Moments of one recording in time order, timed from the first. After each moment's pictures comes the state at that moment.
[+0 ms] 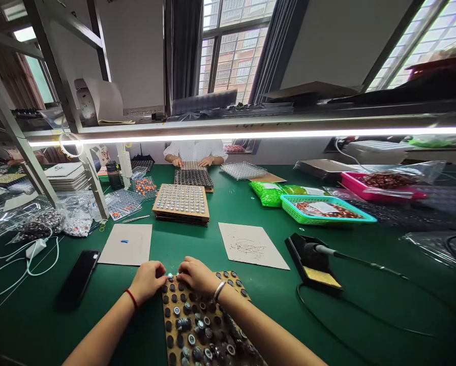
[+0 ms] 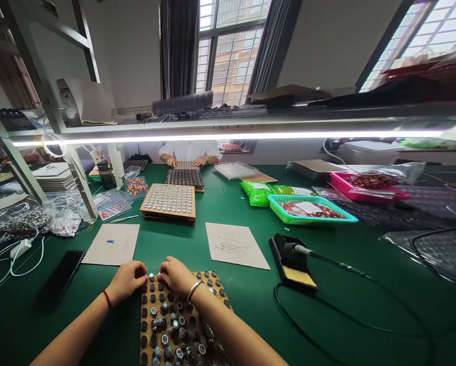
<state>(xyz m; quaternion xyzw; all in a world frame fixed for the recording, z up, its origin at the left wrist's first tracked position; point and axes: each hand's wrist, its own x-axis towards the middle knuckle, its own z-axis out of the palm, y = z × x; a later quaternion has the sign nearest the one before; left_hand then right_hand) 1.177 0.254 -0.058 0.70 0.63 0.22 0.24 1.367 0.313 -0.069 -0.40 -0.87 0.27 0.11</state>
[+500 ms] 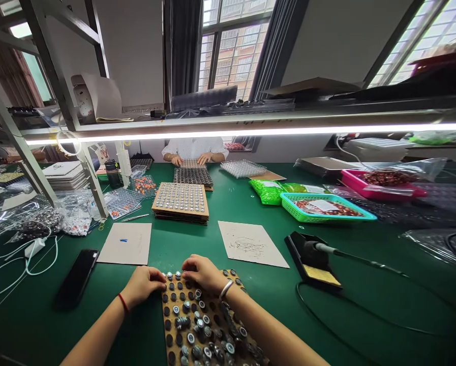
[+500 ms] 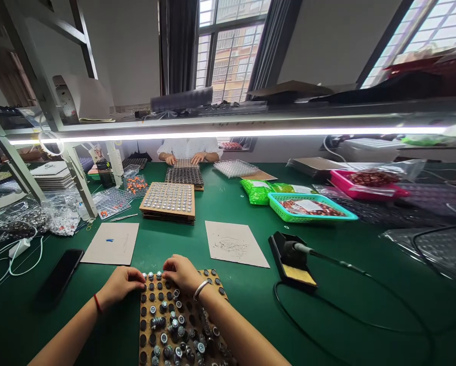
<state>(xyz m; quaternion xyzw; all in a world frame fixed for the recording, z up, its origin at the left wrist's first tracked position) 1.167 0.244 -0.056 0.67 0.60 0.25 0.36 1.384 0.316 -0.068 -0.42 -0.84 0.31 0.15</state>
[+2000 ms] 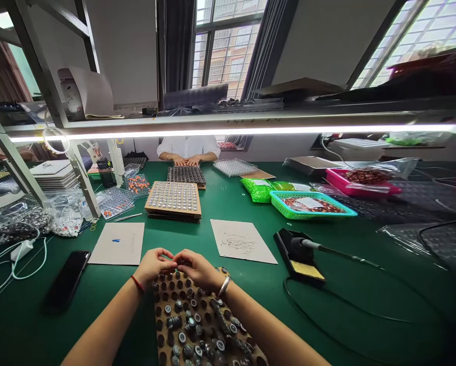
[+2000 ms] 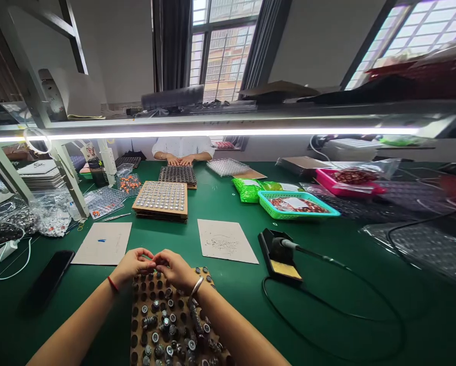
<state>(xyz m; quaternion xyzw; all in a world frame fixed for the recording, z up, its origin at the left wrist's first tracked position) 1.212 0.291 -0.055 0.58 0.57 0.30 0.50 1.391 0.318 -0.068 -0.31 -0.82 0.39 0.30</state>
